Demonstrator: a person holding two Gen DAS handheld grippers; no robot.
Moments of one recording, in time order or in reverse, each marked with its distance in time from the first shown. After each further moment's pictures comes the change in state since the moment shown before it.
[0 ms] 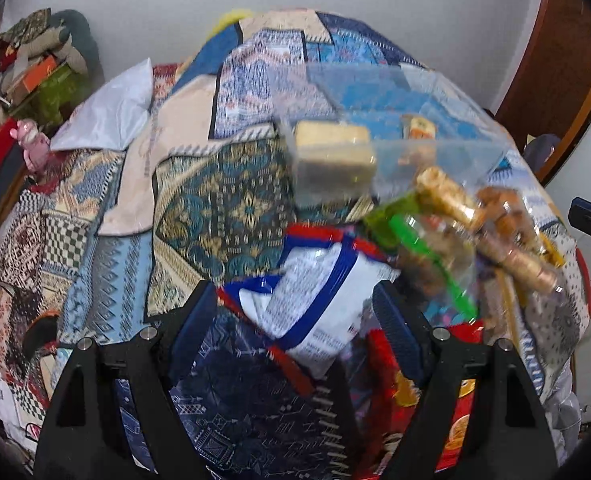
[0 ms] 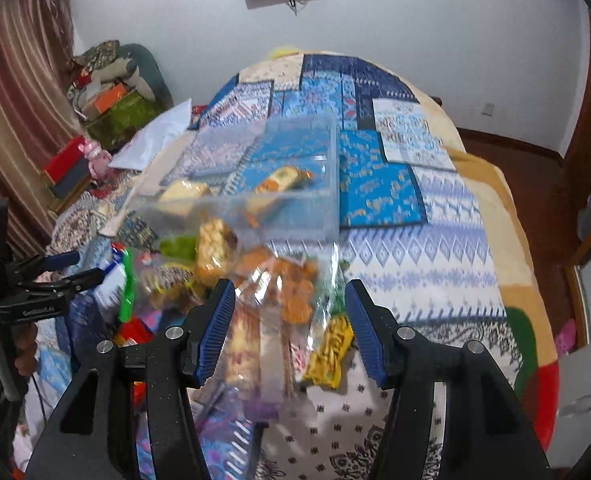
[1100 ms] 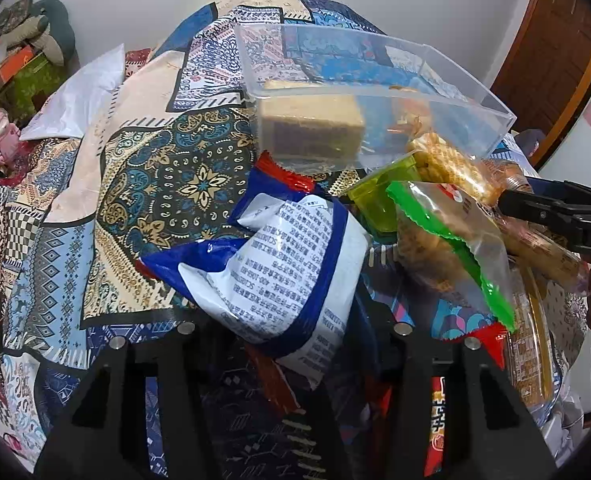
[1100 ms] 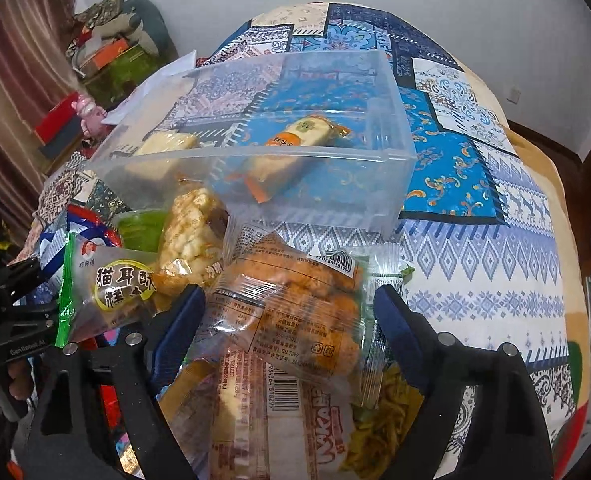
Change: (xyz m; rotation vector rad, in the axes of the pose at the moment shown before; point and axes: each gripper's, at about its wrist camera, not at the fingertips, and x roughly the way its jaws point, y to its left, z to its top) left arm 0.045 -0.009 -0.014 0.006 0.003 -0.085; right arm 0.074 0.014 0.002 -0.066 0.125 0.020
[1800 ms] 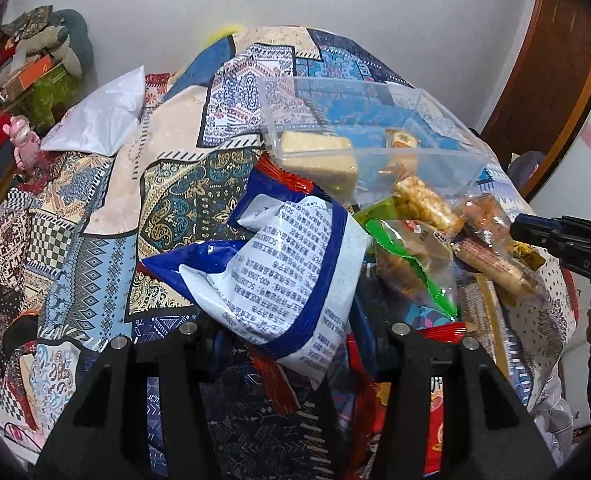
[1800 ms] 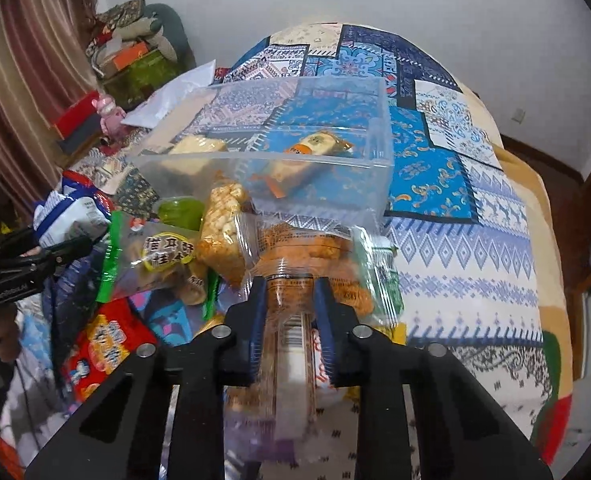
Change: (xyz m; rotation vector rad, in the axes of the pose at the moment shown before) left arm -0.059 0.000 0.004 -0.027 -0.088 0.022; right arm -0.042 0.002 -0.009 -0.038 -0.040 0.028
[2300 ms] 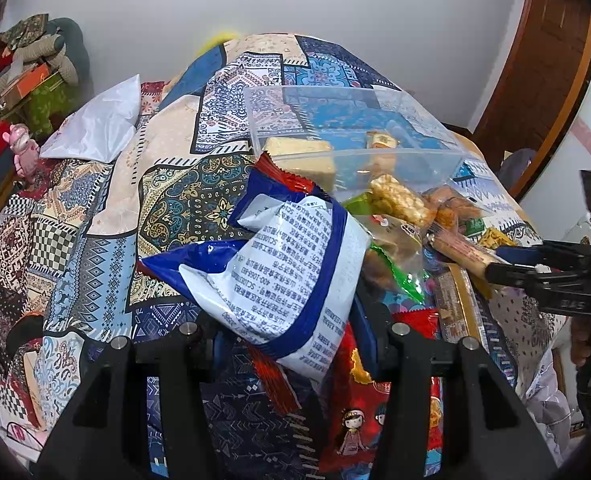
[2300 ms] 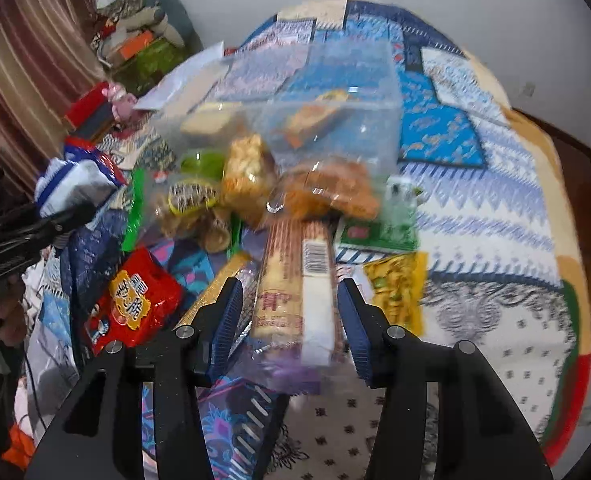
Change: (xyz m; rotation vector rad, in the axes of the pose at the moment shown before) left arm -0.021 -0.013 -0.007 0.022 -0.013 -0.011; right arm 0.007 0.009 -0.028 0.028 0.087 0.056
